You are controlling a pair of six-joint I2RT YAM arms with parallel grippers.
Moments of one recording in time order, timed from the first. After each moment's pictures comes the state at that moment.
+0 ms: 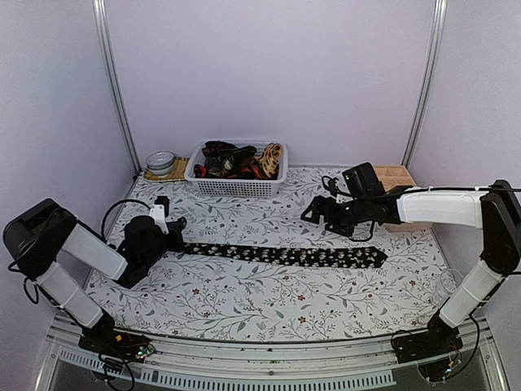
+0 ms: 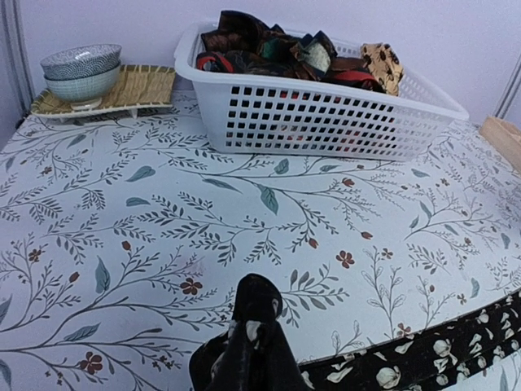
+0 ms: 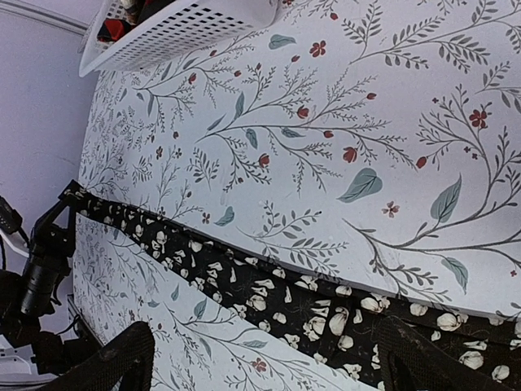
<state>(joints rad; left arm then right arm) -0.48 1.56 0.30 0.96 -0.24 -0.23 0.61 1.60 1.02 -0.17 -0.25 0.72</state>
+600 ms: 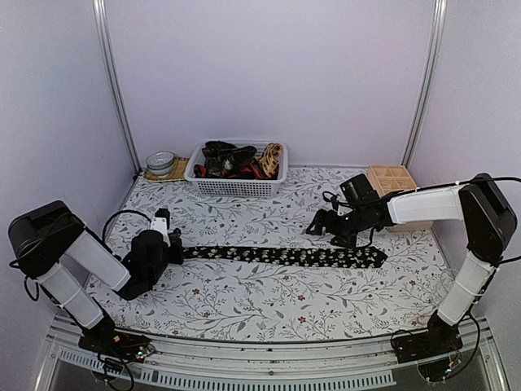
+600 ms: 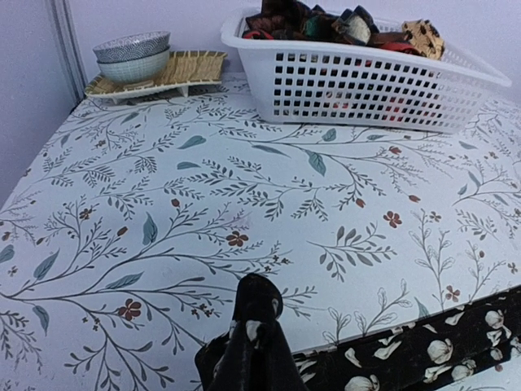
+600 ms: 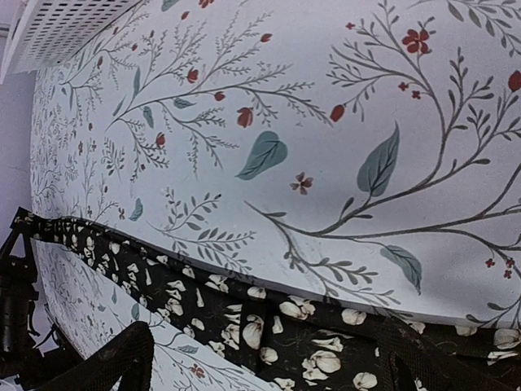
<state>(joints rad) -0.62 1.59 0.23 0.98 -0.54 -0.22 0.56 1.72 1.00 -0.20 -0.27 0.73</state>
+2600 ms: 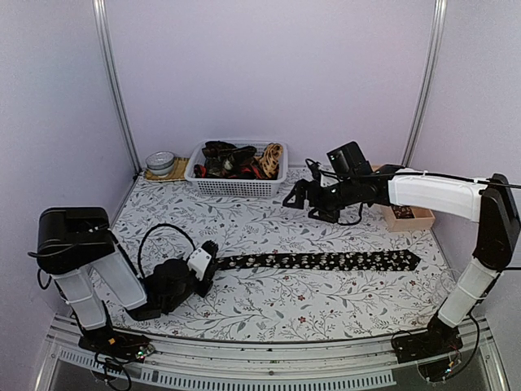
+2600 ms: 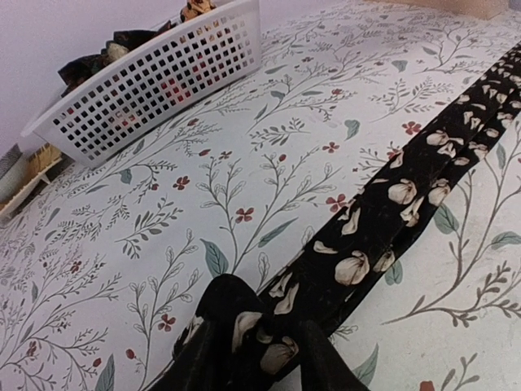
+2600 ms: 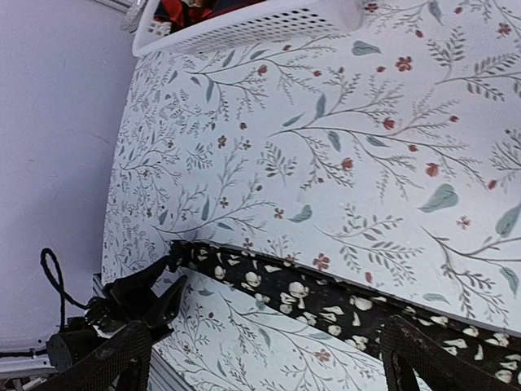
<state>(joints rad) -1.01 1.79 0.22 1.17 -0.56 0.11 0.67 1.65 1.25 -0.35 -0.30 0.72</state>
